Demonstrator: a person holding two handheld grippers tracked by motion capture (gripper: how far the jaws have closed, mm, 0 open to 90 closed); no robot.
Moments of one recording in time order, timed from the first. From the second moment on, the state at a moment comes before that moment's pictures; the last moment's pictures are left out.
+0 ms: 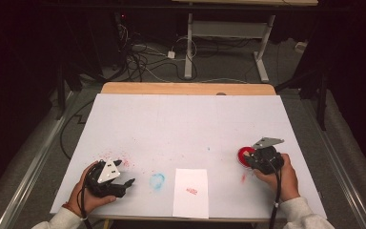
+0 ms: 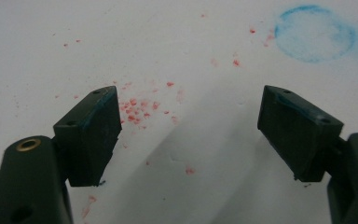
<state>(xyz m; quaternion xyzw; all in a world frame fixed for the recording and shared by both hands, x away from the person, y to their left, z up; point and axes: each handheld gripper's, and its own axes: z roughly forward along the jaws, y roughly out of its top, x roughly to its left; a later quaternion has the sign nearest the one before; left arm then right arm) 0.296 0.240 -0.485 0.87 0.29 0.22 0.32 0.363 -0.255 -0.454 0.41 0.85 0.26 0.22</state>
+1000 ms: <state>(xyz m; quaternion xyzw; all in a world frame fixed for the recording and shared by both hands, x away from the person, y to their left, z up) 0.296 0.240 -0.485 0.87 0.29 0.22 0.33 0.361 -0.257 -0.451 0.41 0.84 0.28 0.22</state>
